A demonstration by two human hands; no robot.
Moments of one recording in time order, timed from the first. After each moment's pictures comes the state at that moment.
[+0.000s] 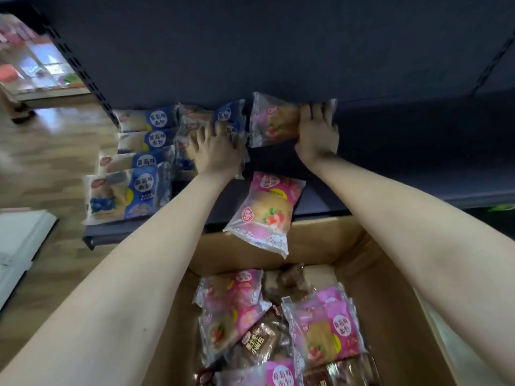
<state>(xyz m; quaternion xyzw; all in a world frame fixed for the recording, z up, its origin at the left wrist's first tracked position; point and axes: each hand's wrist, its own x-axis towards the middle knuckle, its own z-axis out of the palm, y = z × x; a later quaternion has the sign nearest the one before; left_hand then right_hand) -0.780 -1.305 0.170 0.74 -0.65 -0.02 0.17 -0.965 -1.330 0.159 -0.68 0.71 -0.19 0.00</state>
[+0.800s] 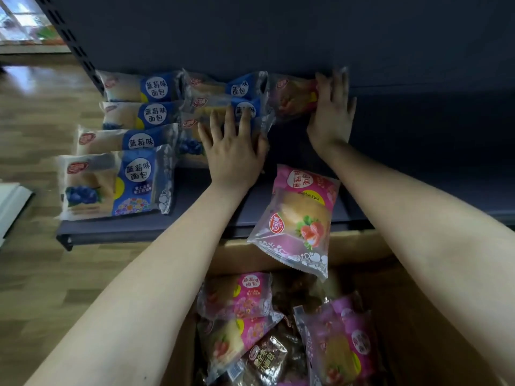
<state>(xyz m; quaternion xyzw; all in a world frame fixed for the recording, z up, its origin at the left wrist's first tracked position) -0.765 -1.316 0.111 0.70 -0.69 0.05 0.19 -0.939 -1.385 0.116 -0.66 0.69 -0.28 -0.02</state>
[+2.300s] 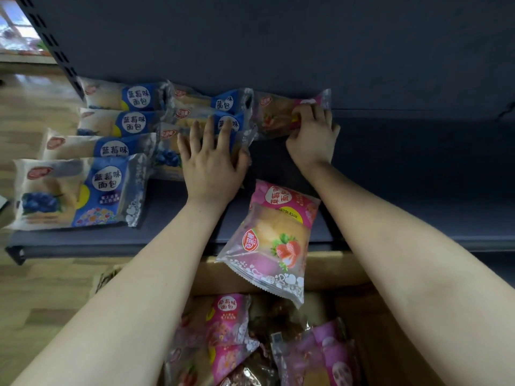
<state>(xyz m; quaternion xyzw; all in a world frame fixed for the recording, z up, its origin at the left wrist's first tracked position) -0.766 -1.317 0.104 0.70 -0.67 0.09 0.24 -0.940 -1.382 0.119 -0.67 0.68 -0.30 -0.03</state>
